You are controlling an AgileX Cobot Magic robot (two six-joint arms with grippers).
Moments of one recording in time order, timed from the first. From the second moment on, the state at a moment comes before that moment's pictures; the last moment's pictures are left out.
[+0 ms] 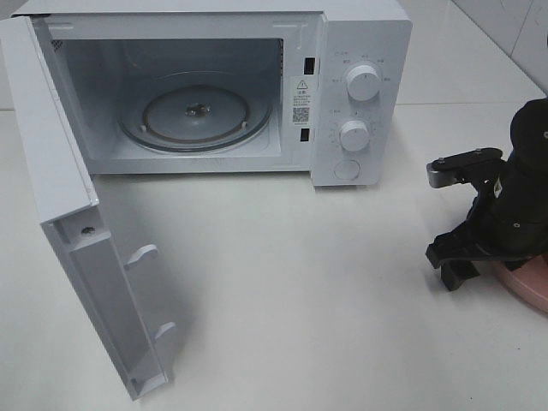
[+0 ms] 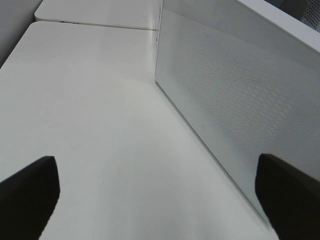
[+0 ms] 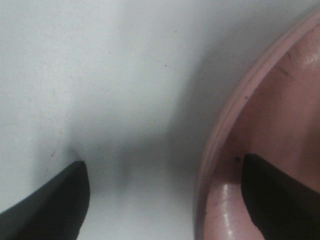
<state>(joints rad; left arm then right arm) 0.04 -0.01 -0.50 -0.09 1.04 0.01 0.18 1.86 -0.84 -0.25 0.46 0.09</state>
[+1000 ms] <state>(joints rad) 0.04 -0.01 -0.50 -0.09 1.04 0.01 0.18 1.86 -0.84 -0.42 0.49 0.25</state>
